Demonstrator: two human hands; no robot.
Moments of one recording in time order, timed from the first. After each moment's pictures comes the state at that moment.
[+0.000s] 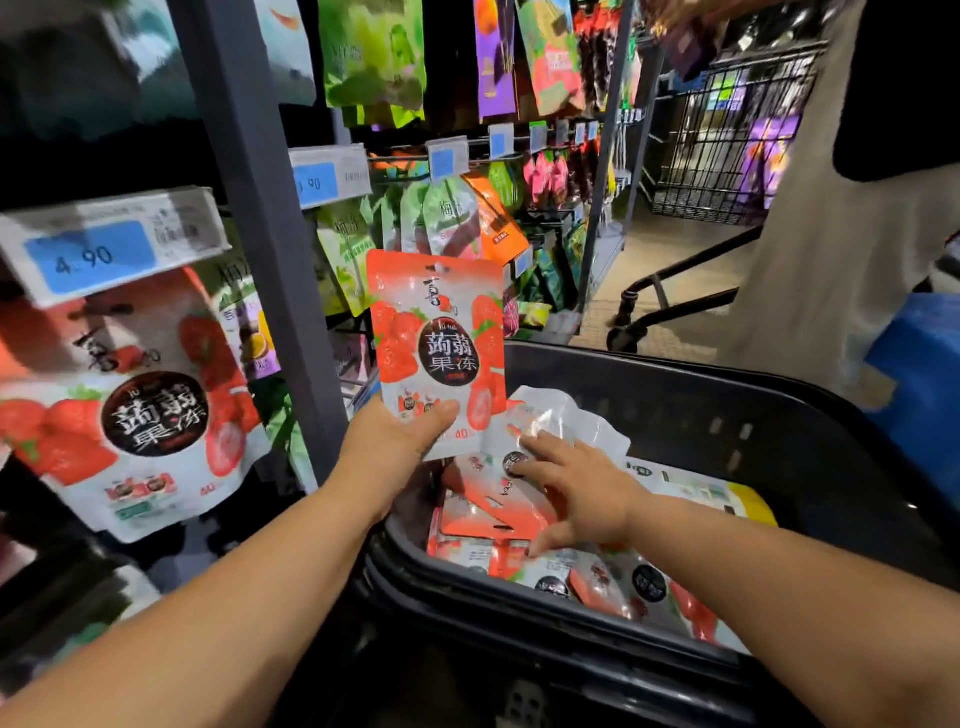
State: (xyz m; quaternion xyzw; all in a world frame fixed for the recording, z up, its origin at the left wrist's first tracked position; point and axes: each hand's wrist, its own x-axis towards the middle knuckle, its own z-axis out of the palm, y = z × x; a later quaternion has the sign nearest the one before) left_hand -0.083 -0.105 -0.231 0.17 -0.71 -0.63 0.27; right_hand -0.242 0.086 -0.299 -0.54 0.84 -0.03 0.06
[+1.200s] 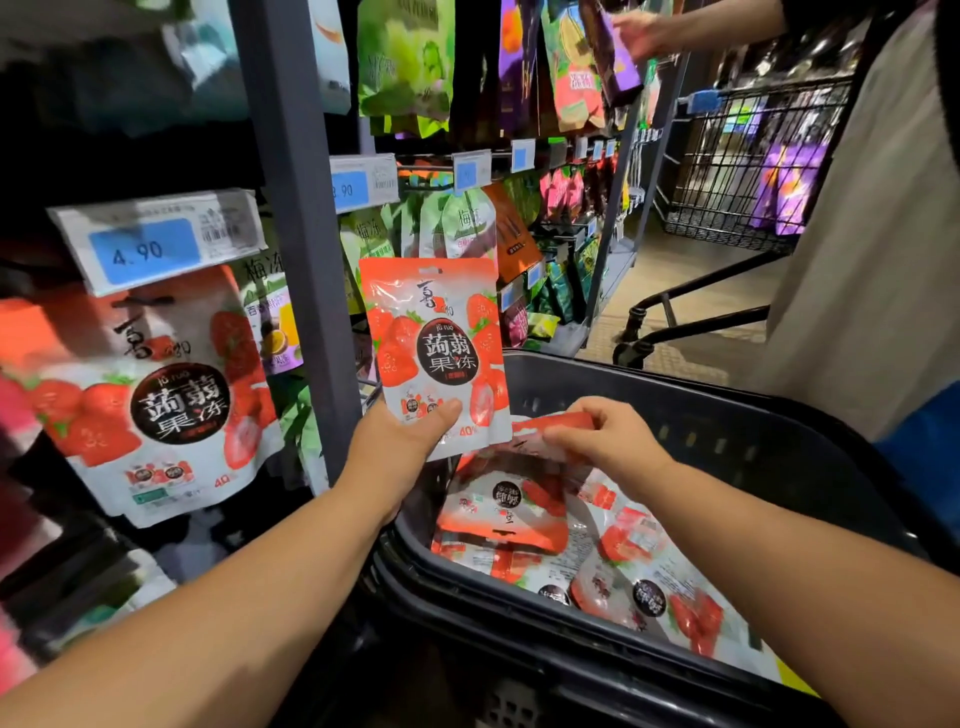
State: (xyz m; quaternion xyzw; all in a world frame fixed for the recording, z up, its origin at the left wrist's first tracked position) left_hand -0.074 -0.103 -0.234 0.17 -0.67 -0.66 0.30; right_hand -0.237 0.079 -0.243 -0.30 0.78 -0.54 0.13
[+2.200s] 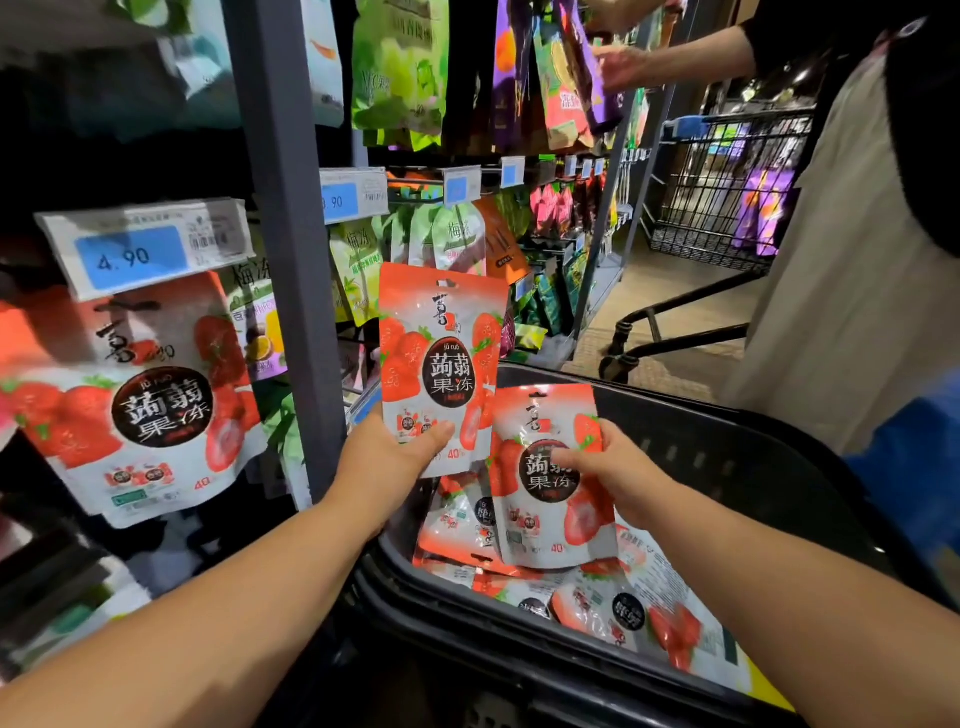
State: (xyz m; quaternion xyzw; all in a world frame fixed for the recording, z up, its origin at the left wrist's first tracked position) left_hand -0.073 -0.093 -0.230 0.21 -0.75 -0.55 0.31; right_hand -0.253 0.099 -0.259 -0.19 0.69 -0.64 0.27
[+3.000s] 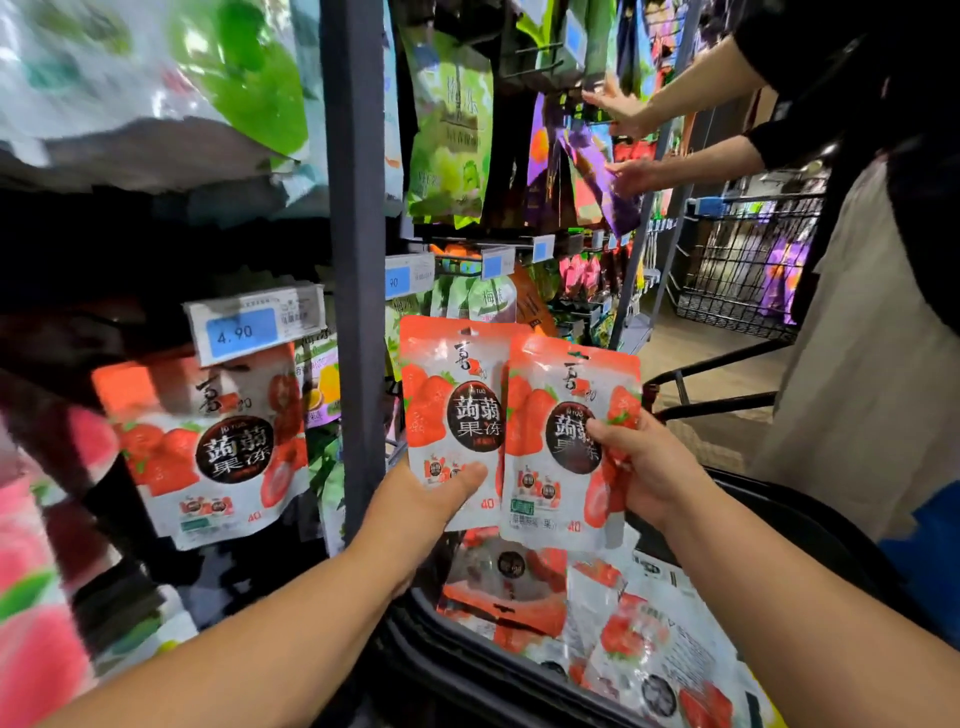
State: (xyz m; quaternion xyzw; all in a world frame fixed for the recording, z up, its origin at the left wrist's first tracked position) left_hand -0.051 -0.070 -0.200 0.19 -0.69 -0.64 0.30; right_hand -0.221 0.091 -0.159 -0.22 0.58 -0.74 0.27
